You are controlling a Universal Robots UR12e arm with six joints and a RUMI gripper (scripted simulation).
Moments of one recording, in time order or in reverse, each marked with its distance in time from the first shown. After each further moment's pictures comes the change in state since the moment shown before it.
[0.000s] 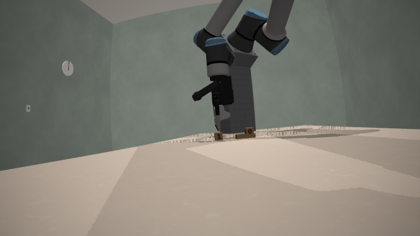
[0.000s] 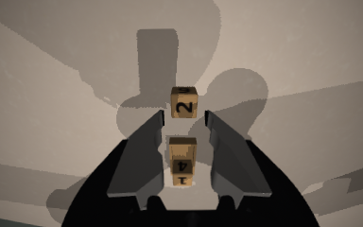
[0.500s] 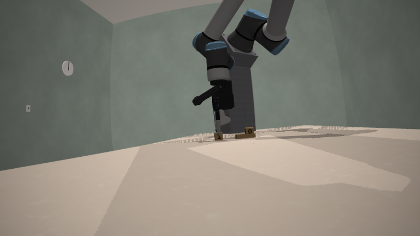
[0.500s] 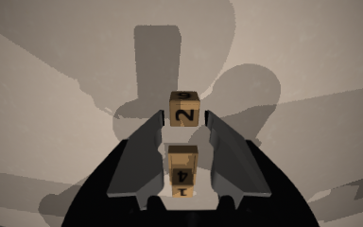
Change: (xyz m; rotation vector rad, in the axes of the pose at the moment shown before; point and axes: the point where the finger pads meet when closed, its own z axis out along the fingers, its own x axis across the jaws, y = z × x) arm 0.000 0.000 0.019 0.000 0.000 0.000
